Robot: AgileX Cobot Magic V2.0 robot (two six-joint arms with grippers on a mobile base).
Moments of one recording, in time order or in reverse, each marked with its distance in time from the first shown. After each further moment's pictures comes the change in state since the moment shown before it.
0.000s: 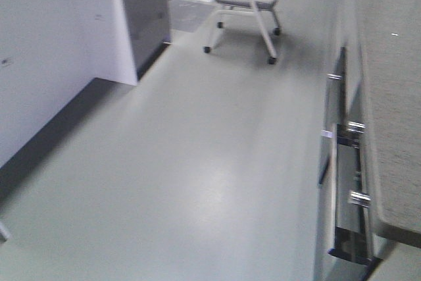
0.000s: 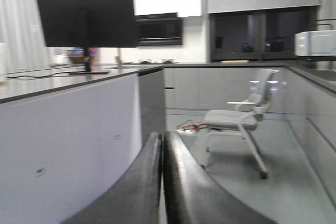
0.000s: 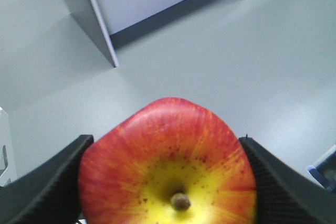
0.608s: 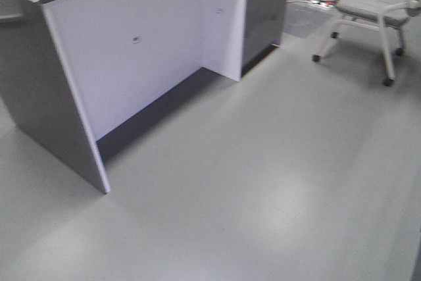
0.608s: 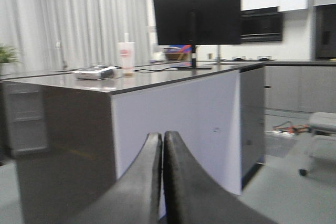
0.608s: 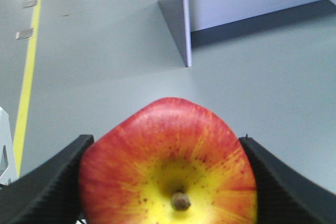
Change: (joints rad) left arm 0.000 0.000 0.000 0.000 0.000 0.000; right arm 0.000 0.000 0.000 0.000 0.000 0.000
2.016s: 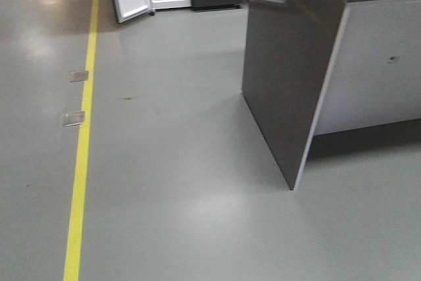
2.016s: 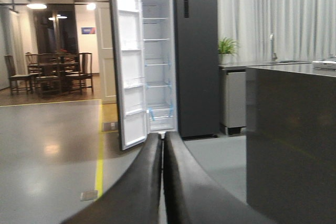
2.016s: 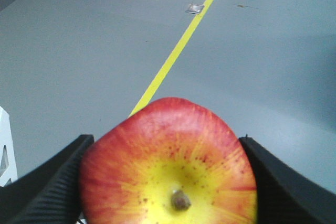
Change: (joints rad) left arm 0.000 0.000 0.000 0.000 0.000 0.000; right arm 0.000 0.000 0.000 0.001 0.000 0.000
